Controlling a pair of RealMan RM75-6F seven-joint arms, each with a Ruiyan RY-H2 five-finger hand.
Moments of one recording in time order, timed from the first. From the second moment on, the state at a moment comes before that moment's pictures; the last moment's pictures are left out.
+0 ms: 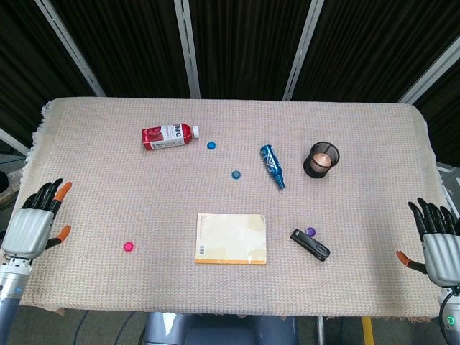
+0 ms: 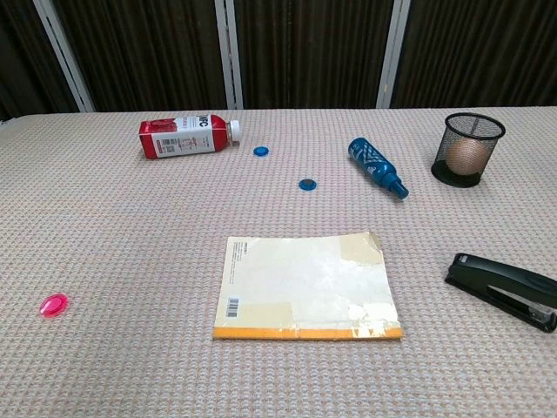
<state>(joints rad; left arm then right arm) -0.24 -1.19 -0.06 -1.57 1.43 1.37 0.24 0.09 -1.12 0.08 -1.52 -1.47 1.46 -0.05</state>
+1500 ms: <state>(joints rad) -0.27 -1.17 -0.08 -1.54 1.43 1.32 0.16 0.16 -1.47 0.05 -1.73 -1.44 1.42 -0.63</state>
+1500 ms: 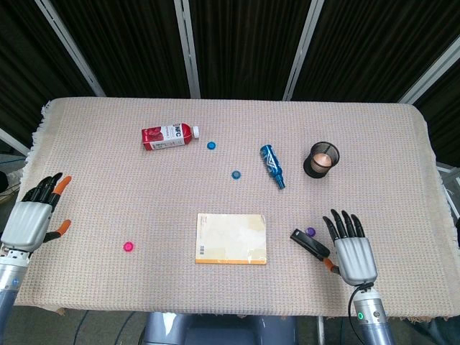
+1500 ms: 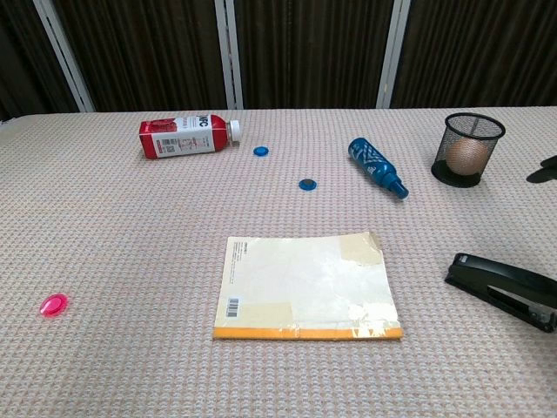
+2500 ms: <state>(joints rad) -0.28 -1.18 -0.07 -1.53 1.42 1.30 0.17 0.24 -1.60 0.09 -1.60 -1.41 1.29 -0.44</state>
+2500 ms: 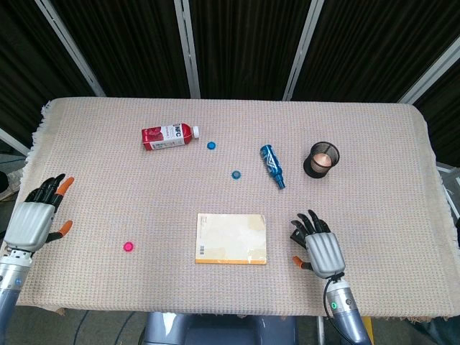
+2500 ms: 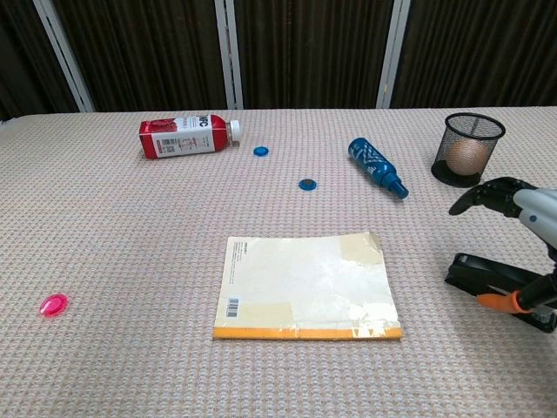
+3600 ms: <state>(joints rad) -0.30 -1.19 -0.07 -1.53 1.40 1.27 0.20 0.28 -1.67 0.10 -1.28 -1.37 1.20 -0.08</state>
